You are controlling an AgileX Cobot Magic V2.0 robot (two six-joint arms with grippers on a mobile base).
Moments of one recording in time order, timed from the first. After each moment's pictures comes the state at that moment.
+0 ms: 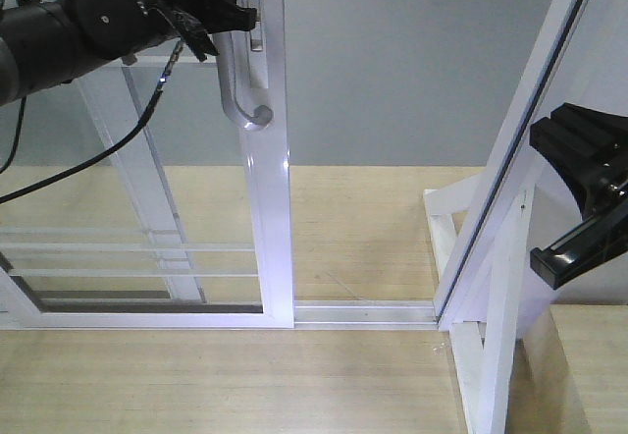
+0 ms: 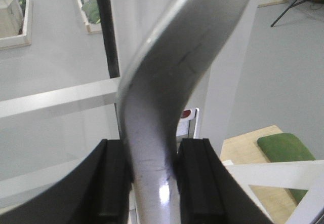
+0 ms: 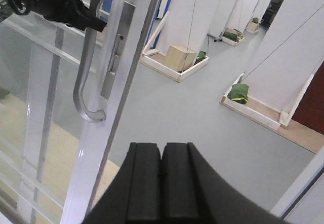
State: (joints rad) left arm -0.29 1.86 -1.47 -0.56 0.00 0.58; right arm 0.39 0.68 -0.52 0.55 0.08 -0.87
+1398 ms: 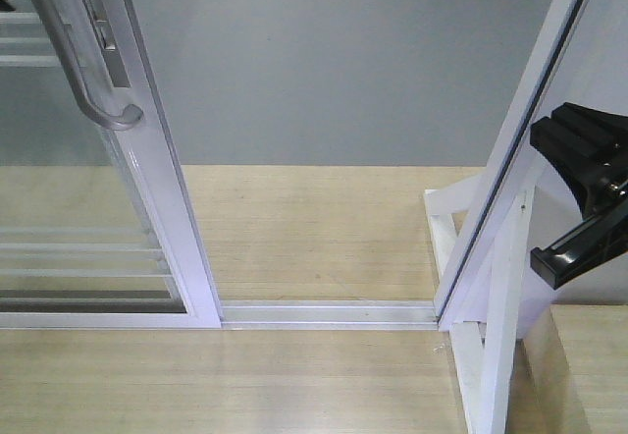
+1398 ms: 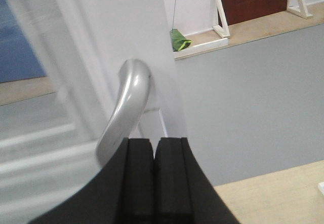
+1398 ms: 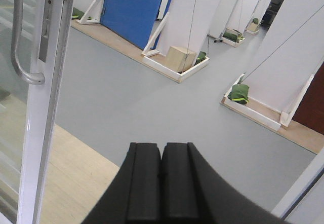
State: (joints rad) left arm -0.01 1.37 -1.18 -0.50 0.12 0.71; right arm 0.39 0.68 -0.52 0.55 0.08 -0.87
